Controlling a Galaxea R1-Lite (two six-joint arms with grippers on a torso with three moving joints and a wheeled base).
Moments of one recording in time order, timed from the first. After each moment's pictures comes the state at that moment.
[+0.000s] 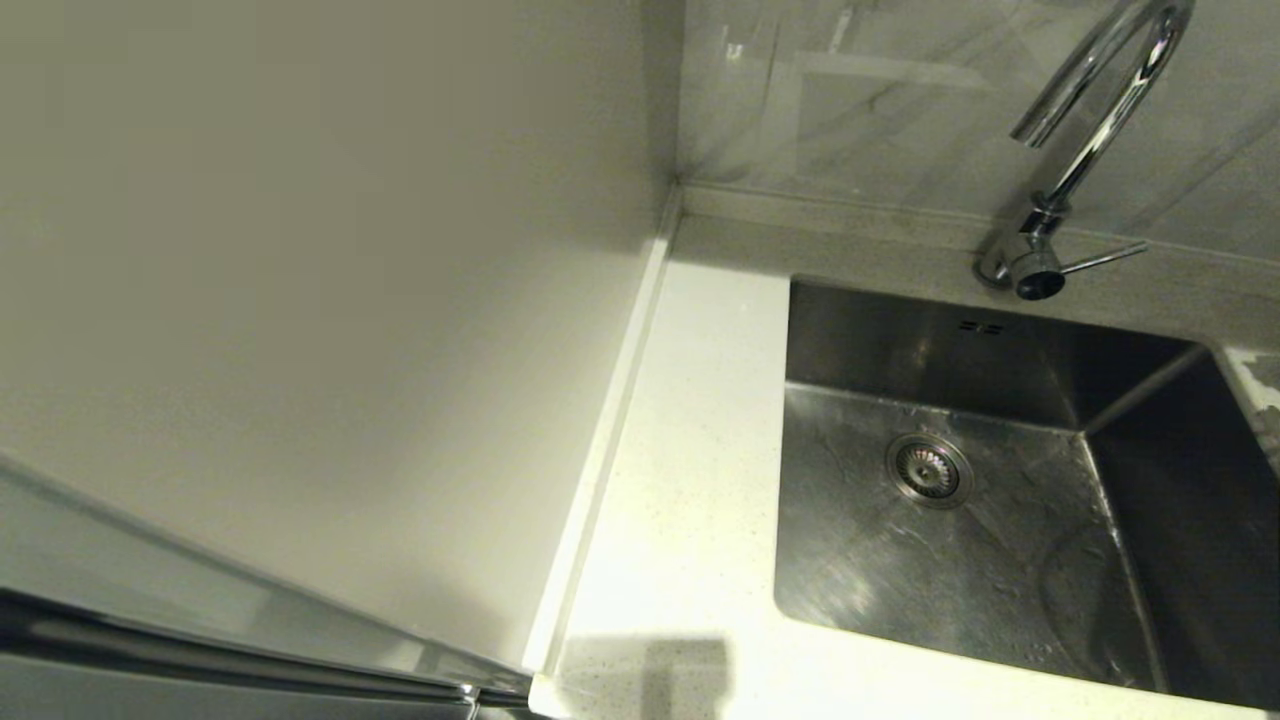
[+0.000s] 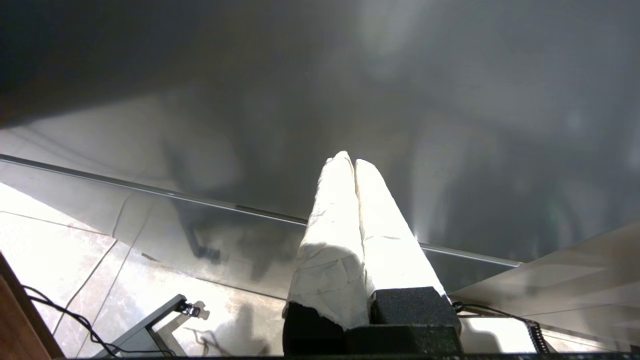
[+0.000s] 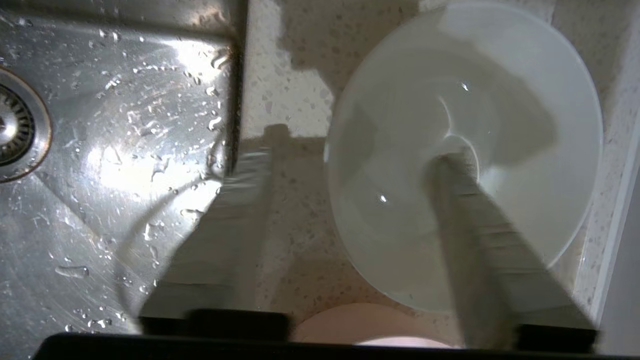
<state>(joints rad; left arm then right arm) 0.00 0.00 0.00 0.00 0.01 -0.02 -0.80 2.05 -1.71 0.29 0.37 -0.42</state>
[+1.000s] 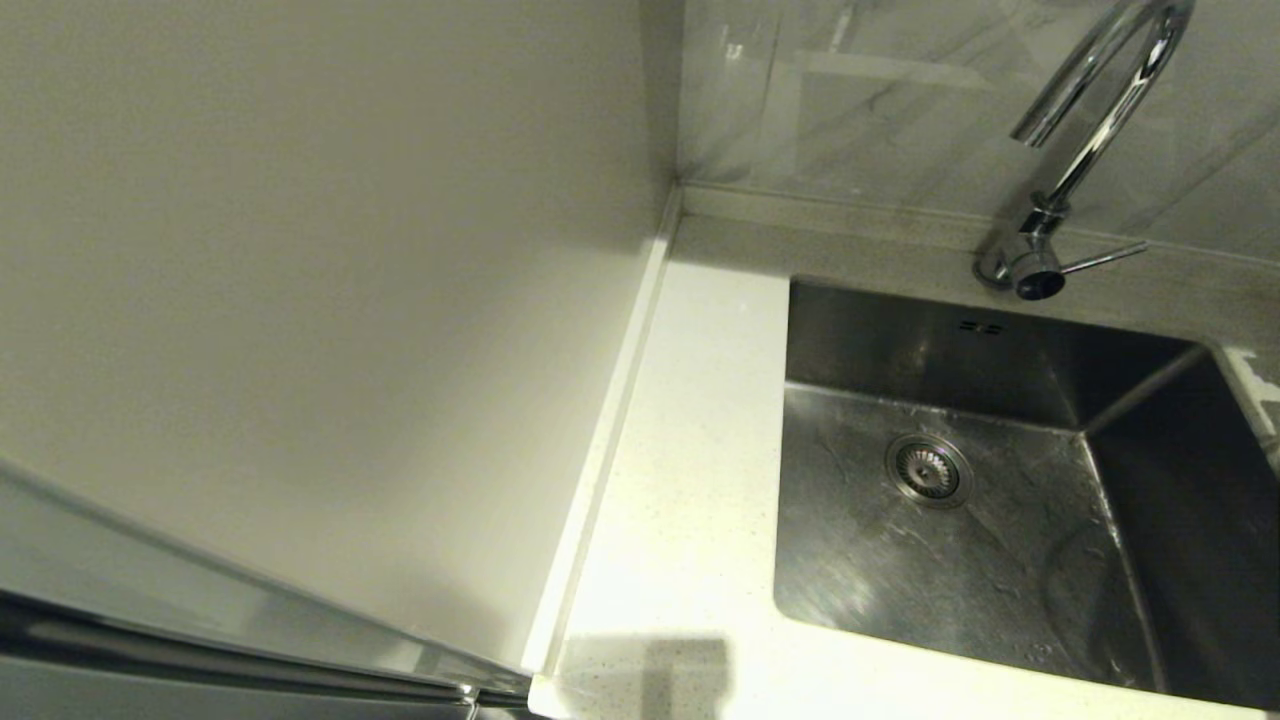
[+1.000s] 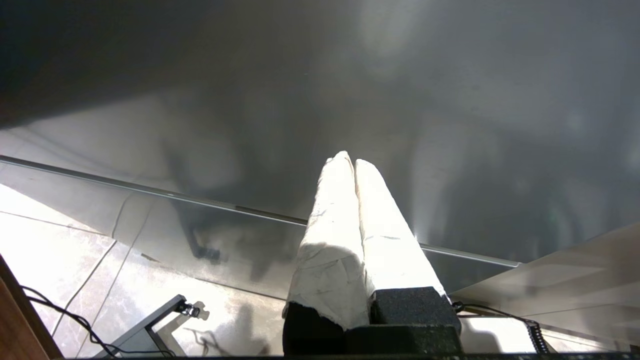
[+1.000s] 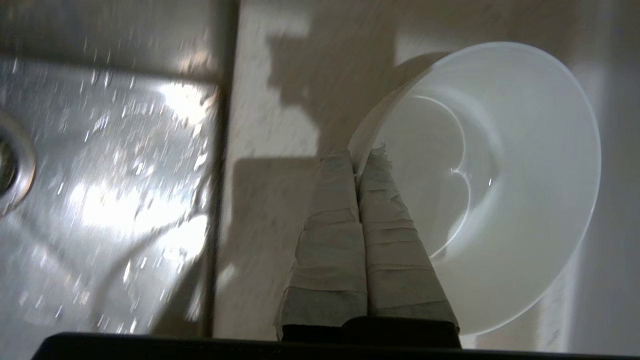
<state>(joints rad) 0.00 0.00 0.00 0.00 0.02 -0.02 -0.80 2.04 -1.64 0.10 0.38 -0.39</state>
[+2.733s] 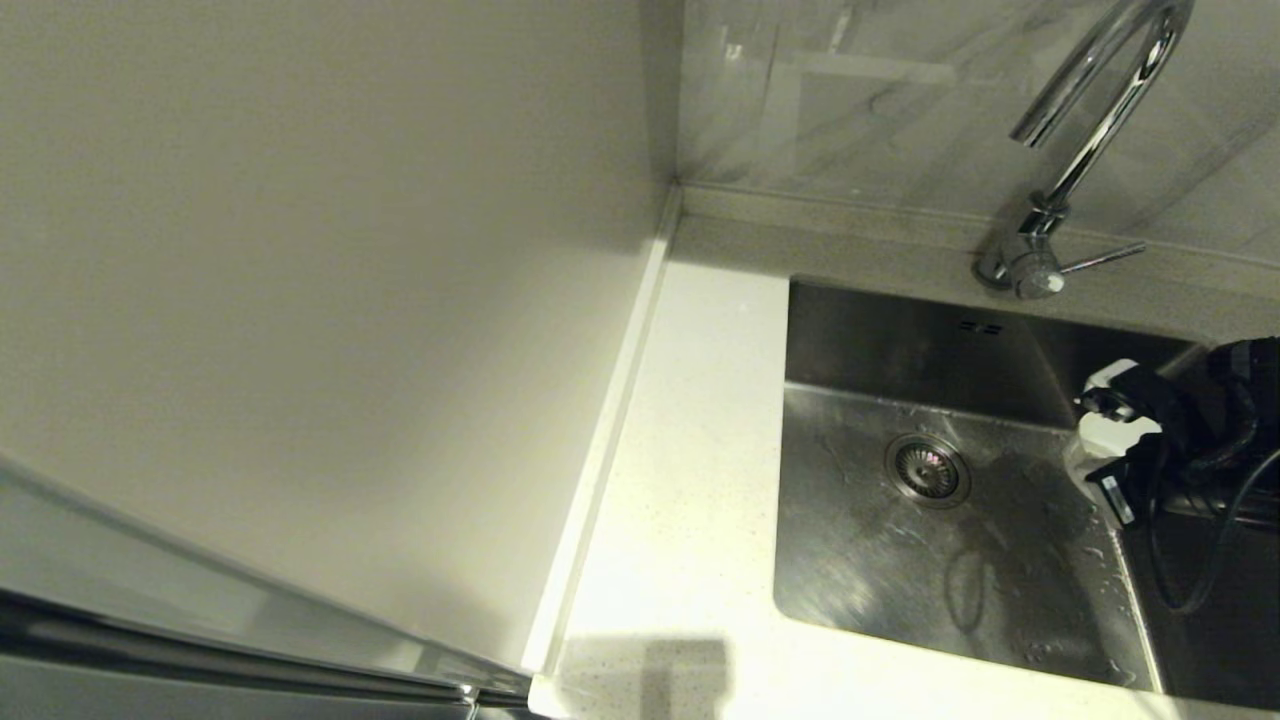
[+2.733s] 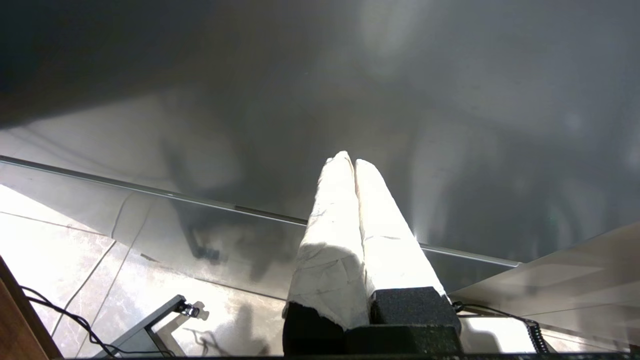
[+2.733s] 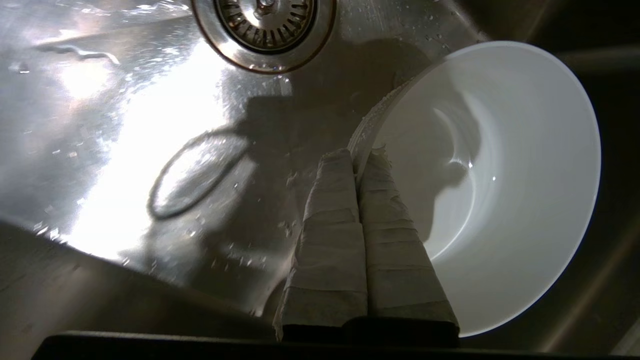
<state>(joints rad) 0.00 0.00 0.00 0.00 0.01 -0.02 -0.23 1.77 -0.85 -0.29 0.07 -0.56</state>
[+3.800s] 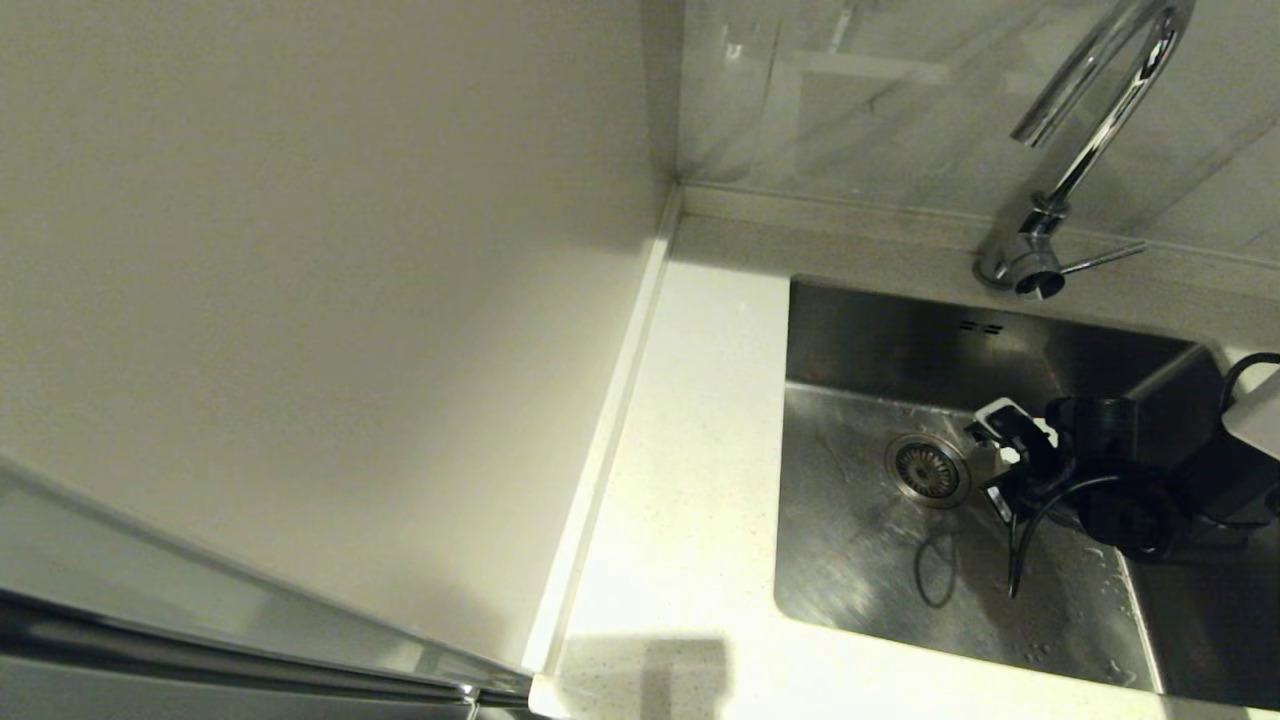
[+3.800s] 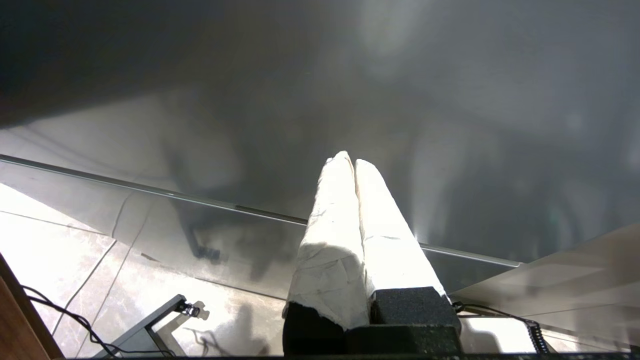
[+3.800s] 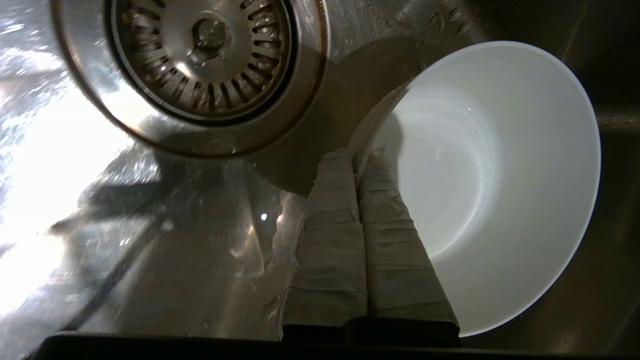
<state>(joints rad) 0.00 0.00 0.00 0.00 0.02 -0.02 -0.13 2.23 -0.96 -0.73 -0.16 -0.57</state>
